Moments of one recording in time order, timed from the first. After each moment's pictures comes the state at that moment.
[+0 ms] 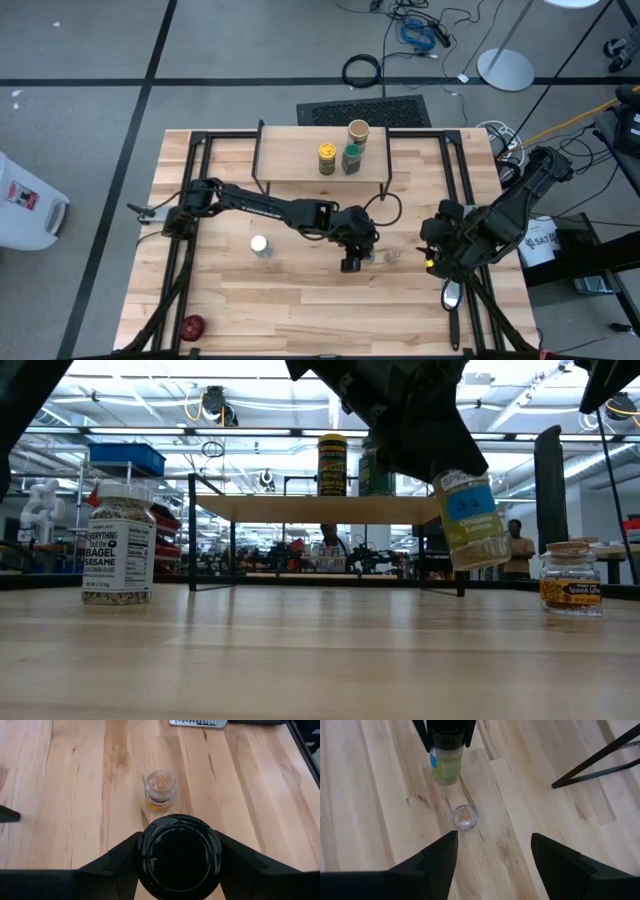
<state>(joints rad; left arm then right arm) -0.11 2.11 1.75 -0.41 0.07 -0.05 0.74 1.16 1.15 -1.34 0.50 1.01</state>
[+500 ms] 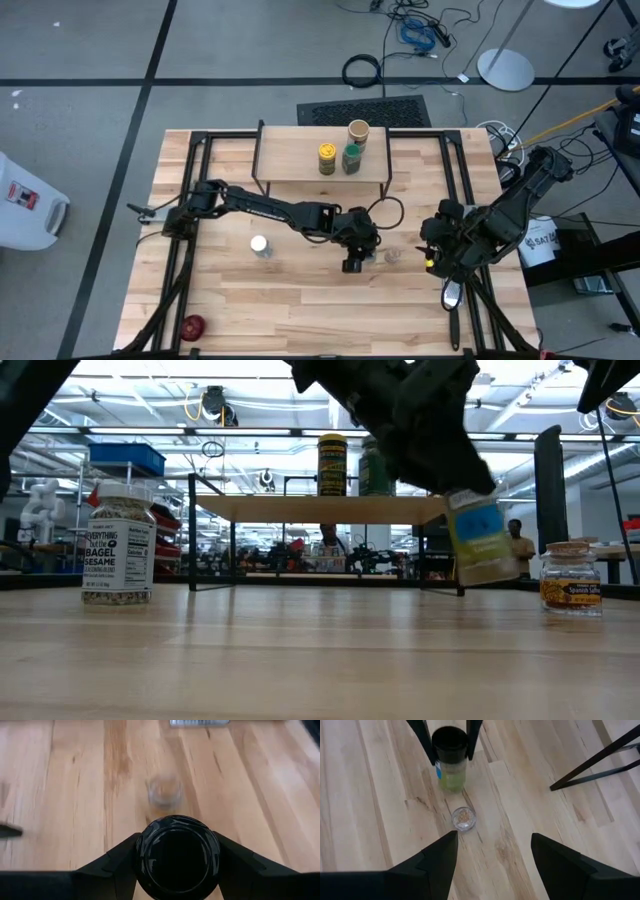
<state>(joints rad) -0.11 2.16 1.75 -0.34 0.05 0.04 0.74 1.16 1.15 -1.34 0.51 1.01</state>
